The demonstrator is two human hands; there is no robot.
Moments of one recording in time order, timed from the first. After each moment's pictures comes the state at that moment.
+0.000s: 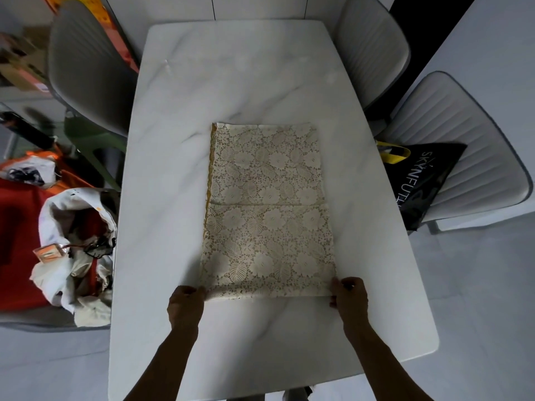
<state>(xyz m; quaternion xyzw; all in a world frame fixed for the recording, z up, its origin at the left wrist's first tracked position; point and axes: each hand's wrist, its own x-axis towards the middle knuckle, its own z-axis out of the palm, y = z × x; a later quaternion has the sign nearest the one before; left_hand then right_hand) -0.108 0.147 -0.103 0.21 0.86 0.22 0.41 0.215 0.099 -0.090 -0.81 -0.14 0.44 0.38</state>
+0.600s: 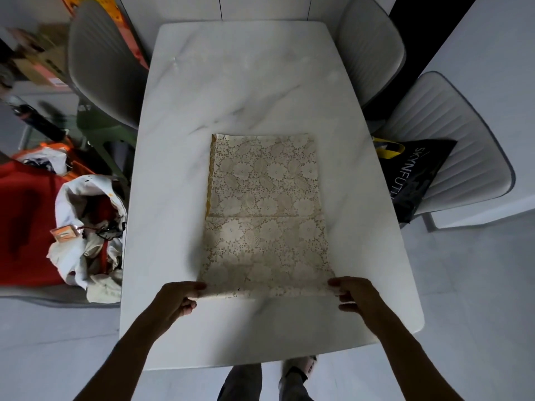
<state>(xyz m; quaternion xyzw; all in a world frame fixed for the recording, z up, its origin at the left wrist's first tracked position) -0.151 0.121 -0.035 0.20 0.70 0.18 0.66 0.250 0.075 -0.029 -0.74 -0.14 0.61 0.25</state>
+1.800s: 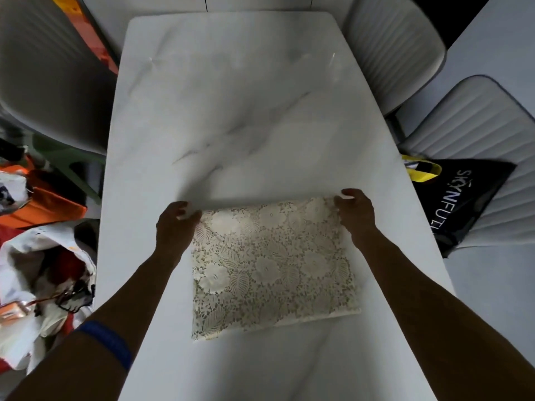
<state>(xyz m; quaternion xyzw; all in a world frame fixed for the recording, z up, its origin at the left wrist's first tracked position) -0.129 0.413 -0.095 0.47 0.73 0.28 0.40 0.230 0.381 -0.072 -0.81 -0.29 0.38 0.33</state>
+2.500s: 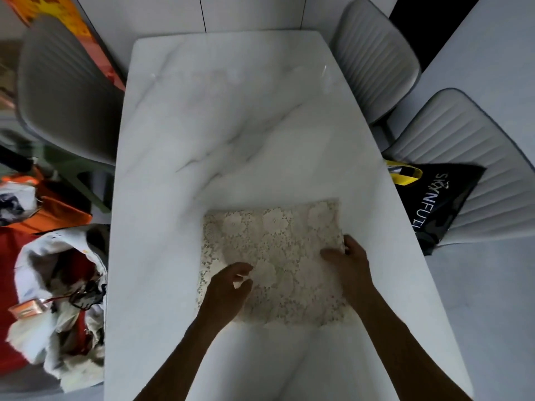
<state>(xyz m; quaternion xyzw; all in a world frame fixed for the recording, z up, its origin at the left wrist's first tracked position) -0.063 0.275 -0.050 0.57 0.61 0.19 0.51 0.194 0.264 -0.020 -0.71 -0.24 0.49 0.44</state>
